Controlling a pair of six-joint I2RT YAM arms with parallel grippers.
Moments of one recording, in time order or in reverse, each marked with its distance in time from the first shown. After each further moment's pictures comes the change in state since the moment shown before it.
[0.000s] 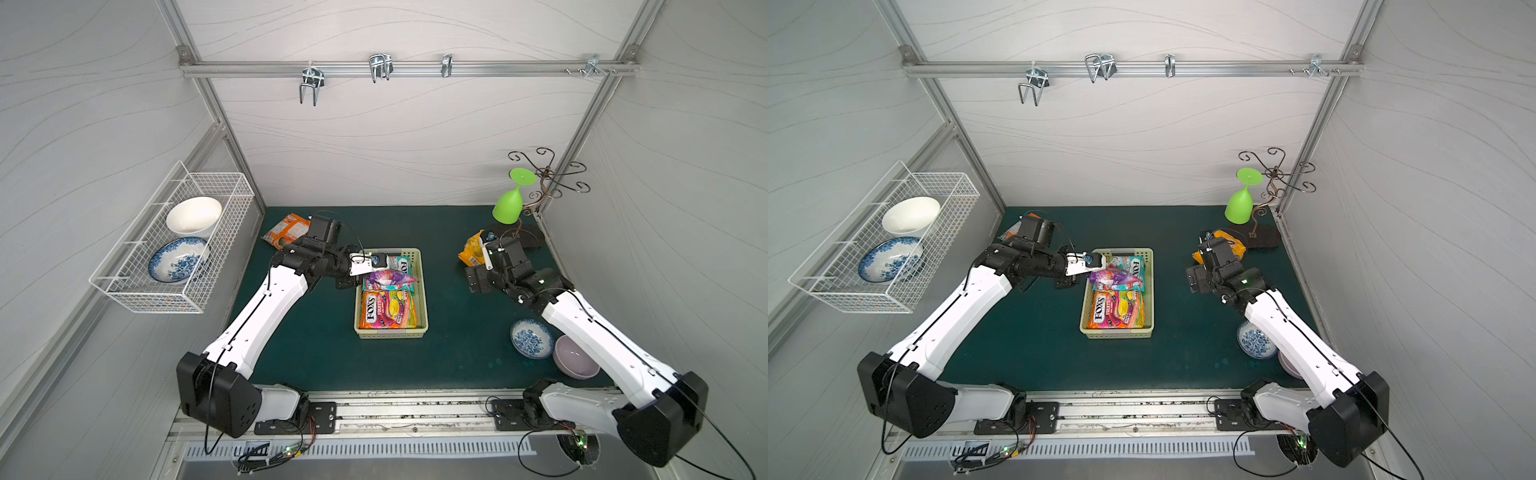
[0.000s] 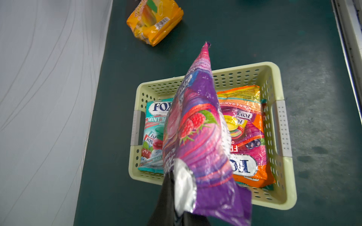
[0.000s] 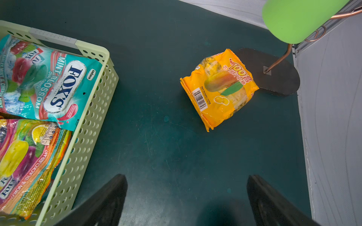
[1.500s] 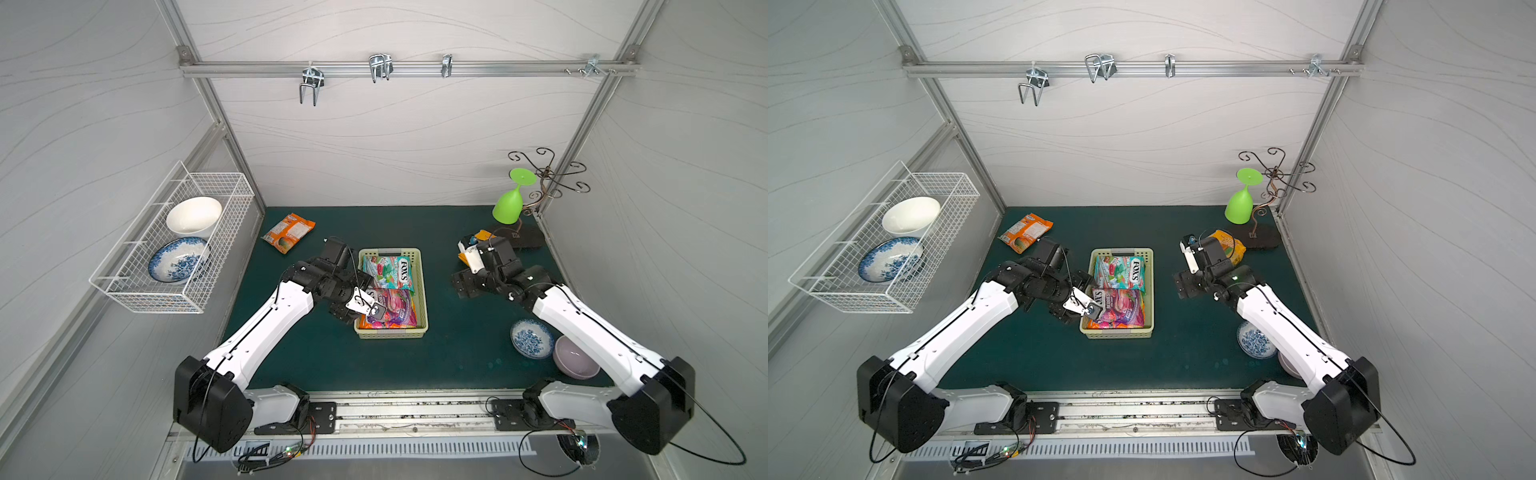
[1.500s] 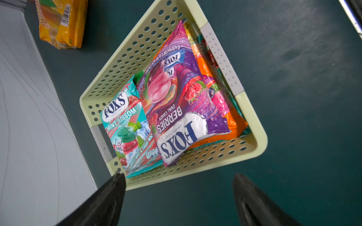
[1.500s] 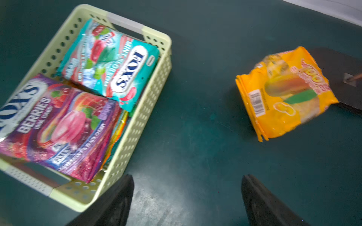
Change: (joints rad) left arm -0.083 -0.081 -0.166 -0.094 -0.215 0.429; right arm 0.071 0.066 0.001 0.052 -0.291 -0.049
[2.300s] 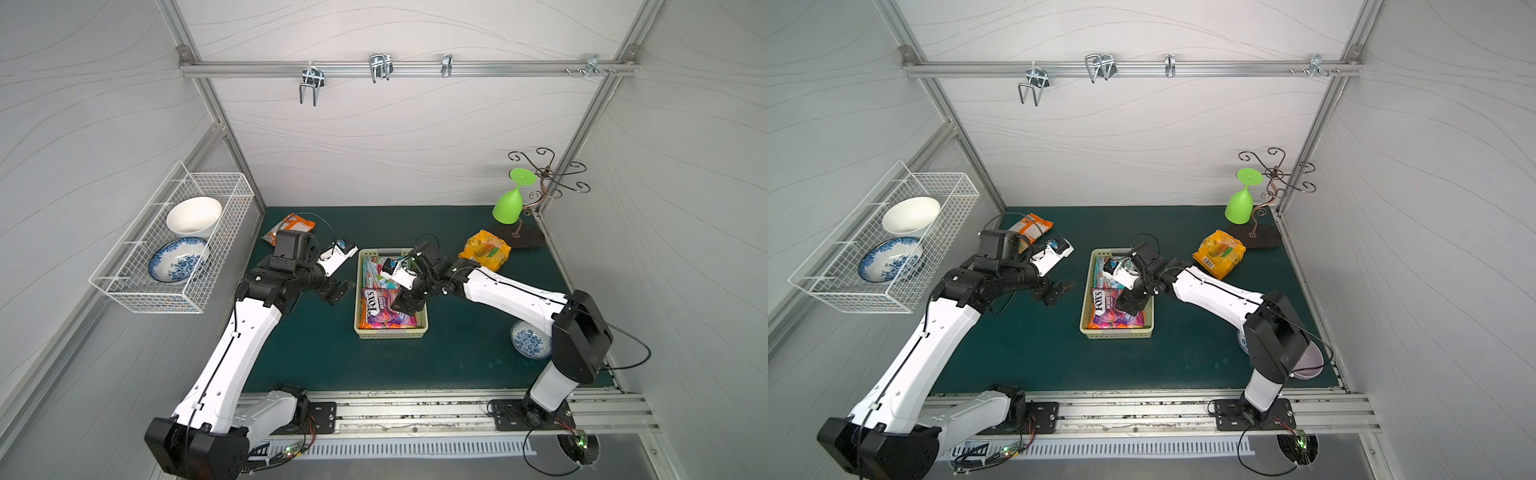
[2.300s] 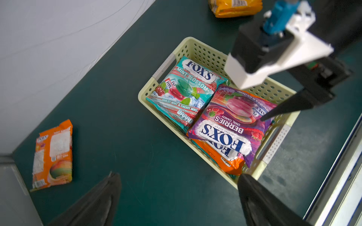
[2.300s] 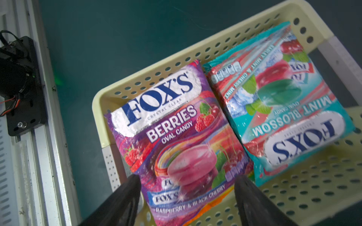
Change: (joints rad) left arm 0.212 -0.172 0.062 0.083 0.021 -1.136; right arm 0.237 0.483 0.241 0.135 -0.349 -0.352
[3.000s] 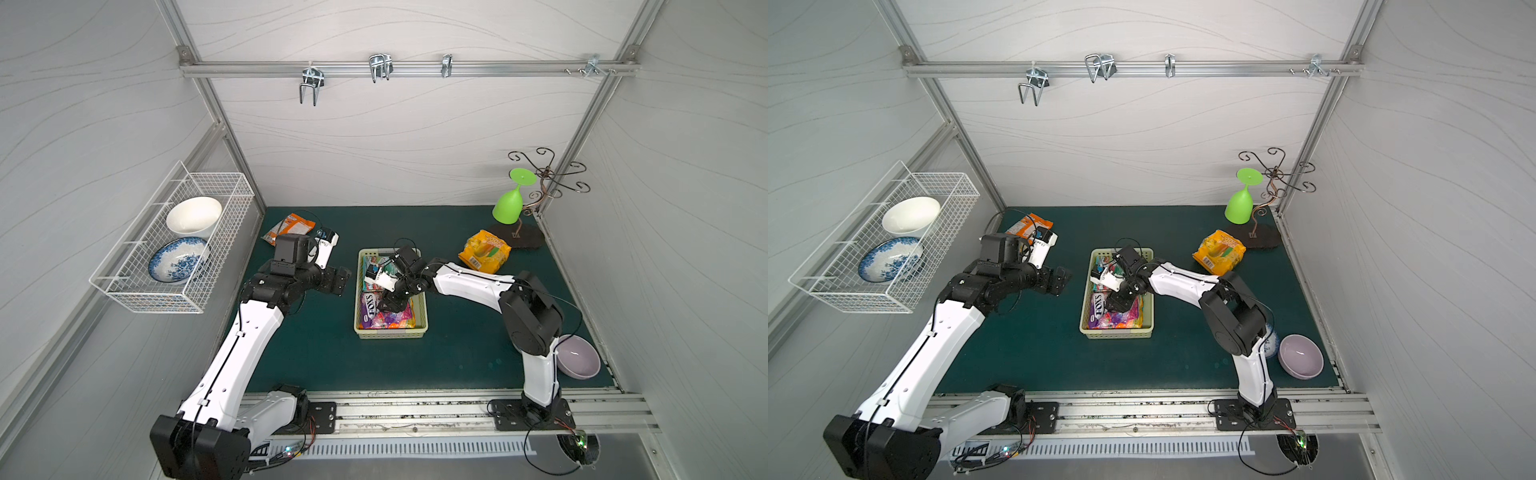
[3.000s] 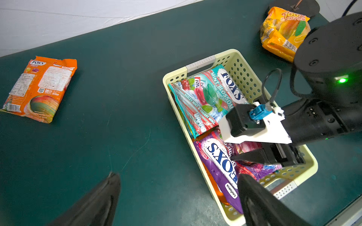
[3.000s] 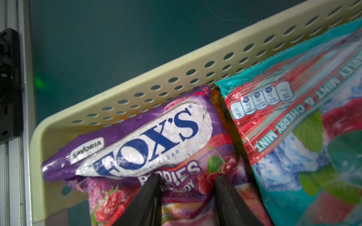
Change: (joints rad) left arm 0.036 -0.010 -0.102 0.128 -0.100 -0.382; right arm 0.008 0.266 0.106 0.091 -0.075 -0.012
